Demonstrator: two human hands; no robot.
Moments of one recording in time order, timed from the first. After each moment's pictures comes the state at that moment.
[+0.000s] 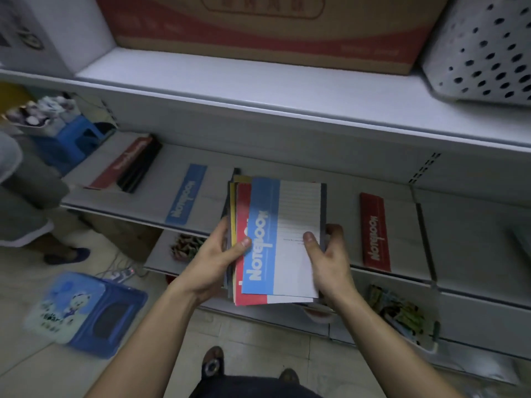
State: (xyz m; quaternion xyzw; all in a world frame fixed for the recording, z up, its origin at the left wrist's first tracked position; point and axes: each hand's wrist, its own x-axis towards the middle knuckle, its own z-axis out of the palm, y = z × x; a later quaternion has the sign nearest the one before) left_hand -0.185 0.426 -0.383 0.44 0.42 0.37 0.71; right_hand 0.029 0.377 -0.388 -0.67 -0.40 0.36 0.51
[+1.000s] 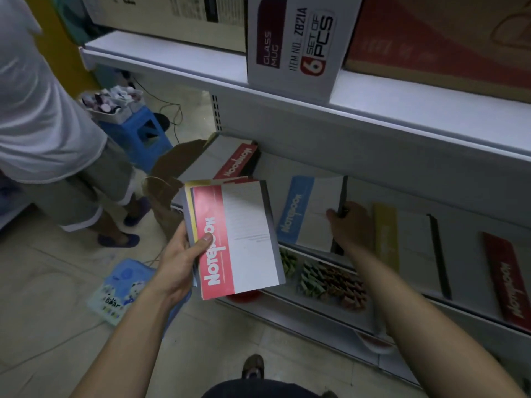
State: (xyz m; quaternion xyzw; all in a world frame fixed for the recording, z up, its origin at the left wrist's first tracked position) left_hand -0.472 0.490 -0.396 0.33 0.54 0.48 0.61; right_hand -0.140 0.569 -0.420 -0.79 -0.46 0.25 0.31
